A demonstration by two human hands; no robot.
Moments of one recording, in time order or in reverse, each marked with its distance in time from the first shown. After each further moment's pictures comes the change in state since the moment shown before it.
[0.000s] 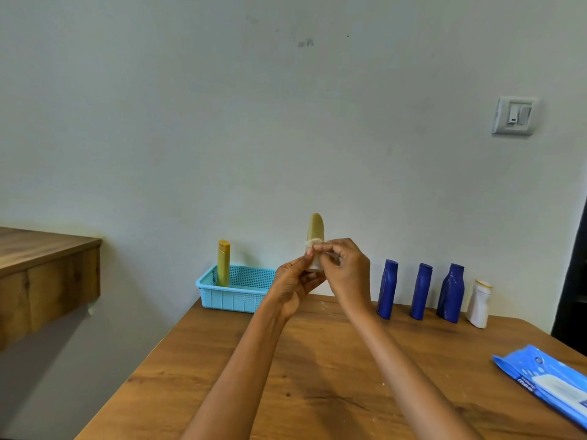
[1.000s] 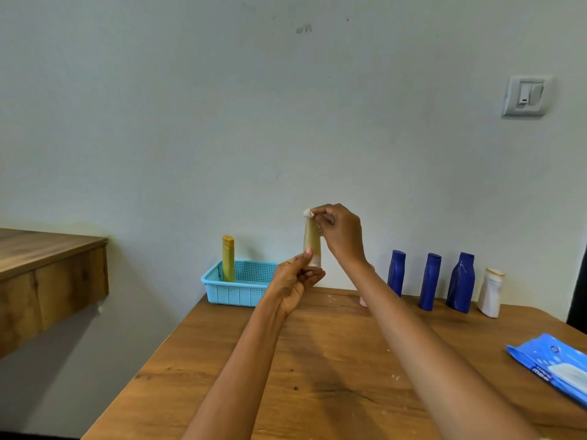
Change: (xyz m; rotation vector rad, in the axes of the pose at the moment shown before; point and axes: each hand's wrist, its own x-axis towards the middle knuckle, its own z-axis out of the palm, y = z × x) left_hand 0.005 -0.003 -0.010 -0.014 0.213 -0.064; right_hand 0.057 0.012 0.022 -0.058 -0.085 0.050
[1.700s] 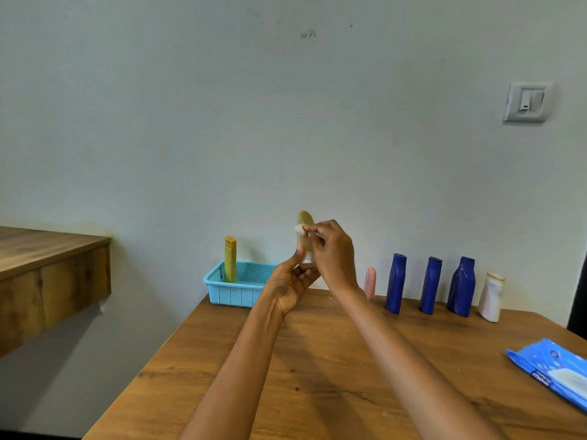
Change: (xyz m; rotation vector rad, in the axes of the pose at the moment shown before) left_hand -0.013 0.011 -0.002 -0.157 -0.099 -0.059; right_hand -0.038 -0.015 0.014 -0.017 0.041 -0.046
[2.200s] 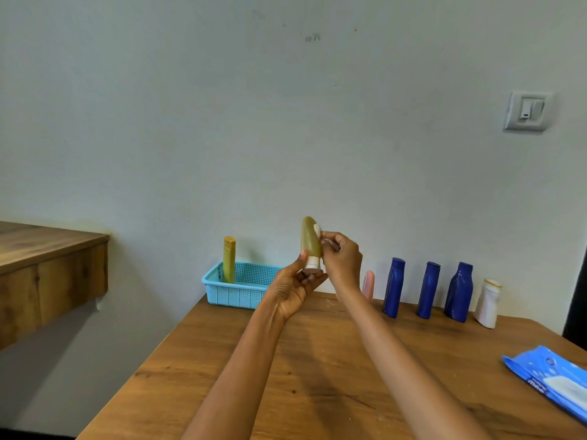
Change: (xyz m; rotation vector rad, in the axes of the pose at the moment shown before) left_hand 0.003 -0.007 -0.001 -0.045 0.024 -0.019; right_hand -0.001 0.015 -0.001 0.244 0.038 0.399
